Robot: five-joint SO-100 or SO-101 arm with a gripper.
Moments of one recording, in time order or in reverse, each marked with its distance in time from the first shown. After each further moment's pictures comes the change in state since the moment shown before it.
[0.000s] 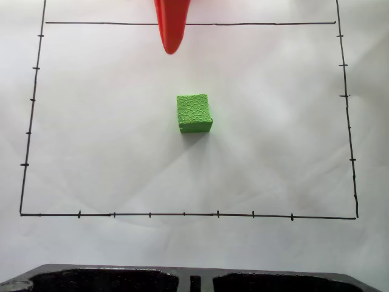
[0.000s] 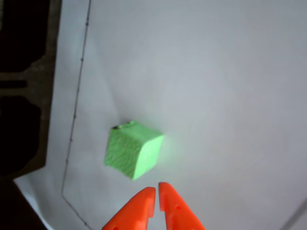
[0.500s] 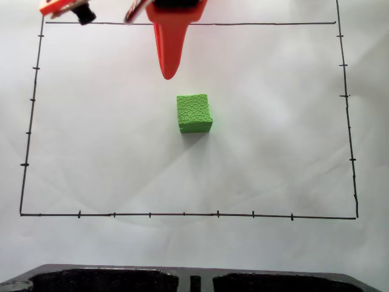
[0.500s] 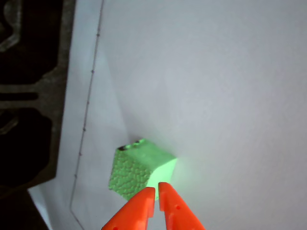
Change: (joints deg) arm 1.1 1.8 9.3 -12.0 0.7
